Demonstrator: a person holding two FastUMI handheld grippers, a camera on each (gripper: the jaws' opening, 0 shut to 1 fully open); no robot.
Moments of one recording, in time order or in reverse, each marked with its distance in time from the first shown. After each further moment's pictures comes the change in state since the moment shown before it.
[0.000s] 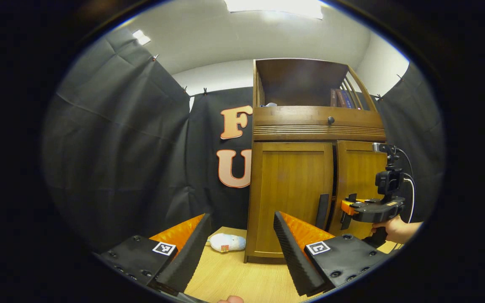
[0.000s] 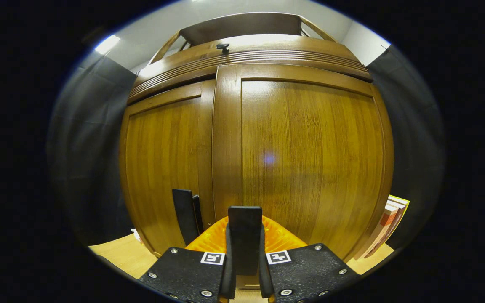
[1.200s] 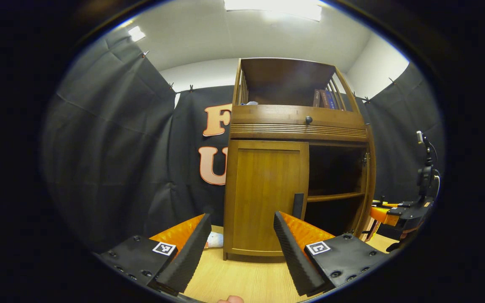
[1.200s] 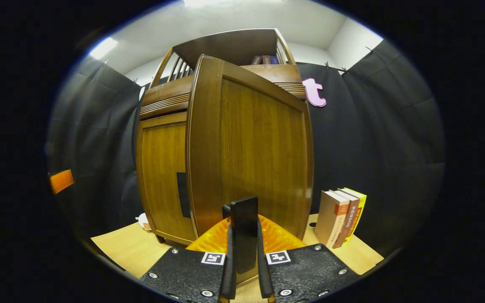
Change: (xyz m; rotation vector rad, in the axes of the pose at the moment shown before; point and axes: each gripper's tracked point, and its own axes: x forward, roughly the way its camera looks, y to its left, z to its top) left arm -0.008 -0.057 -0.008 -0.038 0.018 -0.111; right arm -0.176 -0.088 0.008 0.004 0.007 -0.106
